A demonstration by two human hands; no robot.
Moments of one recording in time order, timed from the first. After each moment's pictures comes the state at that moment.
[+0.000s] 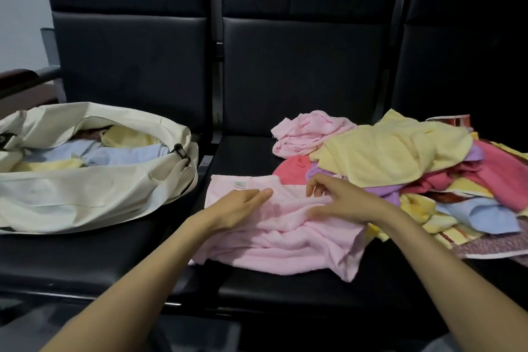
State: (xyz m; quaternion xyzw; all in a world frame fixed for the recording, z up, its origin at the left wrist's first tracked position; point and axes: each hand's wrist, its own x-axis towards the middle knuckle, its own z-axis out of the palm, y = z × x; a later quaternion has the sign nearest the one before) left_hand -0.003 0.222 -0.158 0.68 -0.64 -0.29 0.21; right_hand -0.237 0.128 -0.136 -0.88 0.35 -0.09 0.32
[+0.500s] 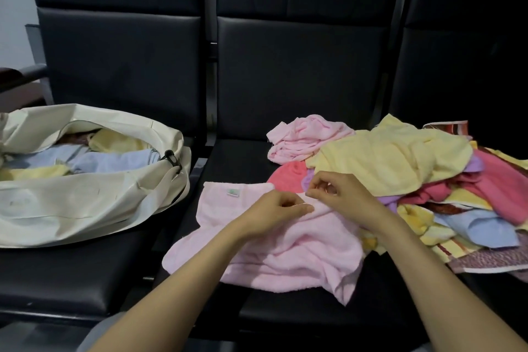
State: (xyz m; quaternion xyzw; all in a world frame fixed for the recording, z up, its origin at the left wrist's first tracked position) left_hand -0.059 0.191 -0.152 0.58 -0.63 -0.39 0.34; right_hand -0.234 0.109 -0.134 -0.85 0.34 -0.24 0.33
